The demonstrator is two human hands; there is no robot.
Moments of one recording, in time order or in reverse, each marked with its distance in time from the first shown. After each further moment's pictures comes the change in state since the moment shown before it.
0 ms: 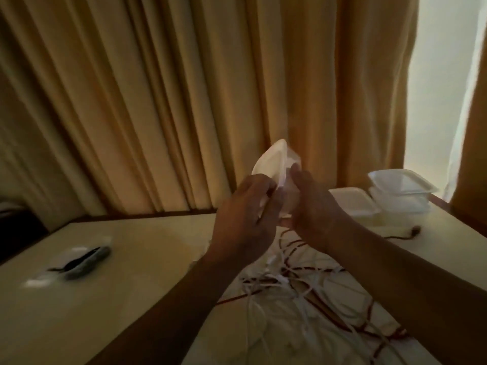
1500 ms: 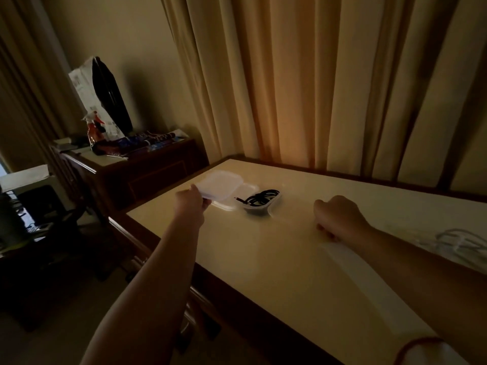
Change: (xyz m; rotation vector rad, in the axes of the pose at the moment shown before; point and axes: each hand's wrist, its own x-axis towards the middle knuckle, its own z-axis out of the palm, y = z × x) left_hand -0.185 -0.384 -0.314 -0.424 0.941 -1.414; right_hand 0.118 0.263 0.263 -1.174 -0.017 0.201
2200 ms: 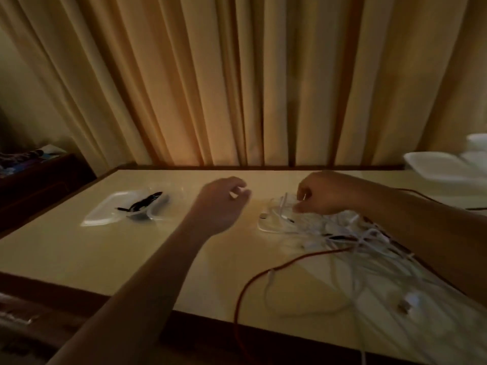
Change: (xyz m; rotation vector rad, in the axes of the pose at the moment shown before) left_hand -0.269 -0.055 0.137 1.024 -0.874 0.951; right_hand -0.079 0.102 -0.219 -0.782 -0.075 -0.172
